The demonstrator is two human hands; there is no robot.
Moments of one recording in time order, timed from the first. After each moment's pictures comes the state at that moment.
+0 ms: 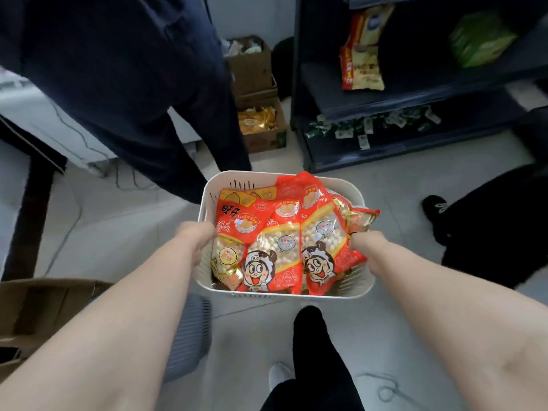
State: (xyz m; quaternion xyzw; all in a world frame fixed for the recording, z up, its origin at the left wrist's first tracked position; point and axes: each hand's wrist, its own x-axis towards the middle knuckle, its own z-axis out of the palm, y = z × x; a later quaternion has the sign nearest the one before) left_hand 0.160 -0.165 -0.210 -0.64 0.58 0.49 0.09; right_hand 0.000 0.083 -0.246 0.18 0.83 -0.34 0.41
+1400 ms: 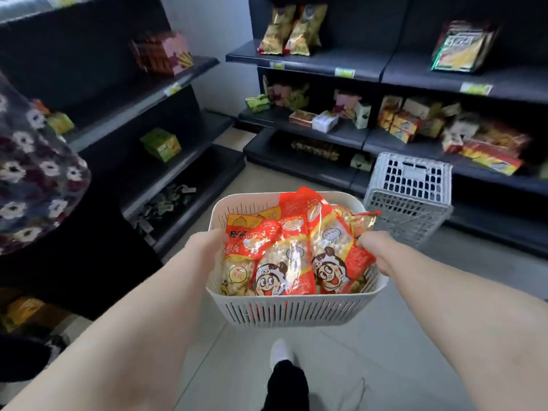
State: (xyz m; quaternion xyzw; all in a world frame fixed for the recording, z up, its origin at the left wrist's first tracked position) left_hand -0.041 0.479 -0.047 -0.32 0.78 0.48 0.23; right_hand 0.029 0.770 -0.063 0.44 0.72 -0.52 0.14
